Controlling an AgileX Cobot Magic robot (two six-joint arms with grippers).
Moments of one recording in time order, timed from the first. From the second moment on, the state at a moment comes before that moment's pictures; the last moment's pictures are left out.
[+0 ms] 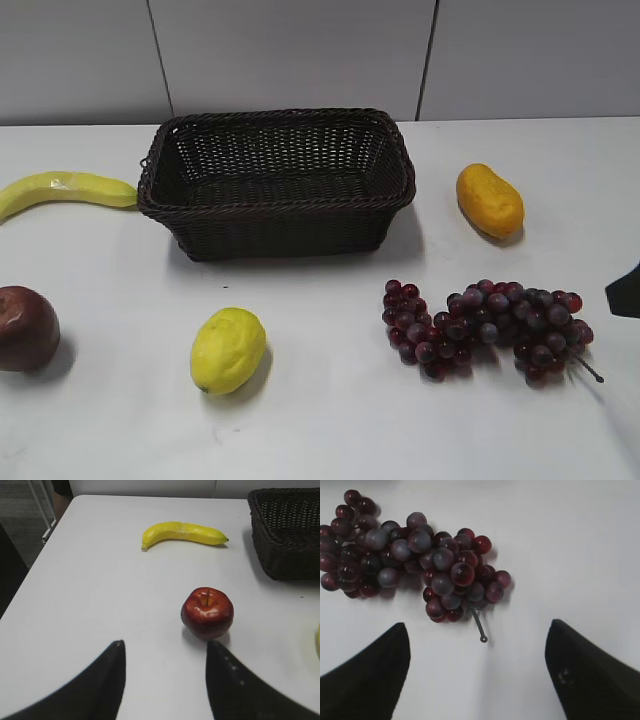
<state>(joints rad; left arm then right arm) 0.00 0.00 -0.49 0.00 1.08 0.00 0.08 1.11 -0.58 0.30 0.57 -0.29</state>
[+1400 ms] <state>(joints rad) 0.00 0.00 -0.49 0.00 1.08 0.00 0.20 1.82 -0.86 0.34 0.53 -0.52</state>
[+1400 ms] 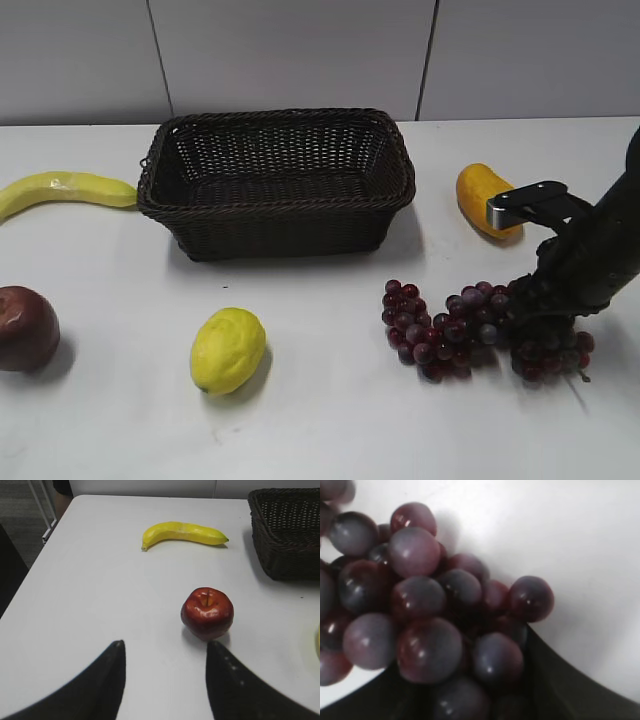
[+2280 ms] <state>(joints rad) 0.00 0.00 -0.49 0.00 1.08 0.00 0.20 1.47 -1.35 0.53 0.82 -0.52</state>
